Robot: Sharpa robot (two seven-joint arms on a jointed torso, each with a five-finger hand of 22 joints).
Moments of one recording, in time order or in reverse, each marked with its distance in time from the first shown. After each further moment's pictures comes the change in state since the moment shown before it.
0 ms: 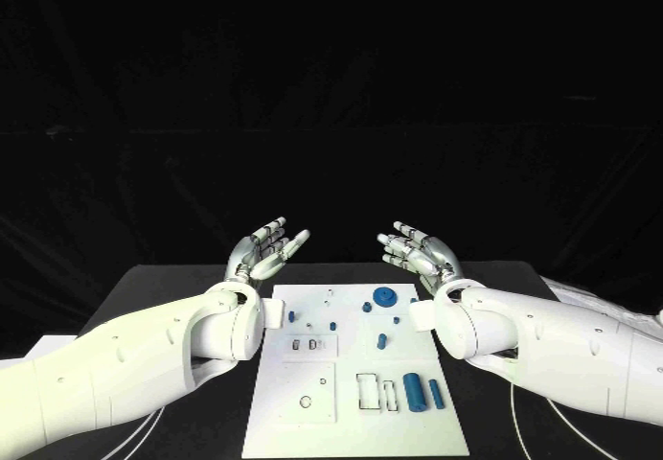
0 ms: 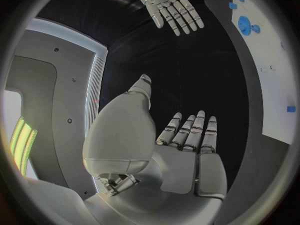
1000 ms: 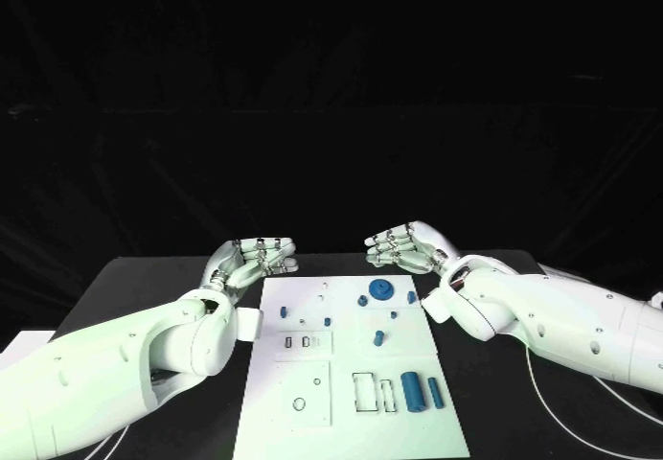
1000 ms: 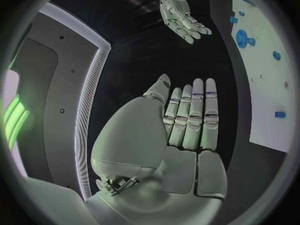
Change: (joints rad) left arm 0.017 -0.093 0.016 0.102 -0.002 0.145 -0.021; left_hand 0.180 0.122 0.028 -0.163 -0.010 0.659 0.048 0.089 0.033 0.761 -0.090 0.100 0.033 0.720 -0.124 0.174 0.106 0.070 0.746 -0.063 0.205 0.082; right arm 0.075 -0.066 0.006 -0.040 -0.604 0.117 -0.138; right_hand 0.172 -0.030 0.085 -0.142 -0.068 0.625 0.089 0.043 0.031 0.624 -0.076 0.046 0.023 0.626 -0.103 0.065 0.026 0.085 0.434 -0.031 0.143 0.042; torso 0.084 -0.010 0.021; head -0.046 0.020
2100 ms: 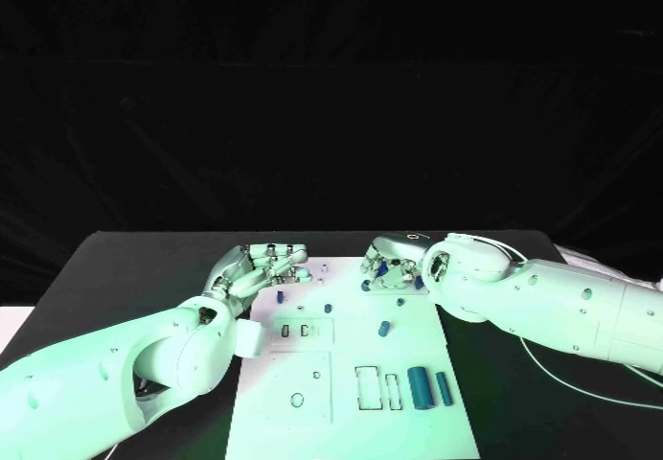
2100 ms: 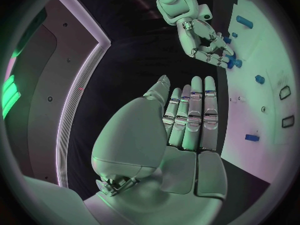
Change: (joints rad) left arm 0.012 -0.032 0.002 0.118 -0.005 0.078 -0.035; left_hand -0.009 0.009 -0.006 -0.005 0.000 0.011 0.003 -0.031 -0.001 0.014 -0.003 -0.046 0.000 0.047 -0.012 -0.015 0.043 0.000 0.046 -0.018 0.000 -0.006; right arm 0.072 0.032 0.009 0.023 -0.865 0.248 -0.386; right_hand 0.000 -0.095 0.056 0.063 -0.083 0.127 -0.067 -0.004 0.003 0.133 -0.091 -0.016 0.002 0.395 -0.140 0.619 0.420 0.000 0.280 -0.160 0.683 0.407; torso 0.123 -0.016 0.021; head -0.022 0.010
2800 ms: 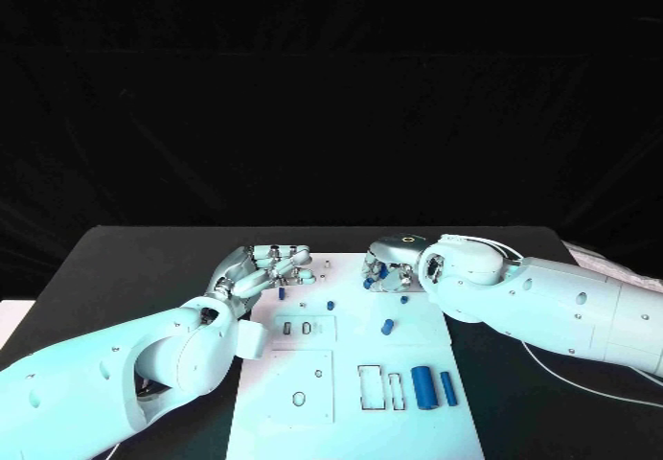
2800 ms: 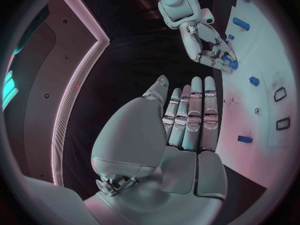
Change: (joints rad) left arm 0.000 -0.004 0.000 0.005 0.008 0.021 -0.009; left_hand -0.012 -0.002 -0.017 0.006 0.000 0.000 0.000 -0.010 0.000 0.003 0.003 -0.012 0.000 -0.003 0.003 -0.013 0.009 0.000 0.003 0.004 -0.009 -0.006; right arm 0.002 0.020 0.001 -0.003 -0.086 0.054 -0.033; right_hand -0.004 -0.004 0.039 0.044 0.024 0.009 -0.012 0.000 0.001 0.010 -0.006 0.000 0.000 0.000 0.000 0.152 0.146 0.000 0.004 0.004 0.131 0.142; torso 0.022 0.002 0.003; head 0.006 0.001
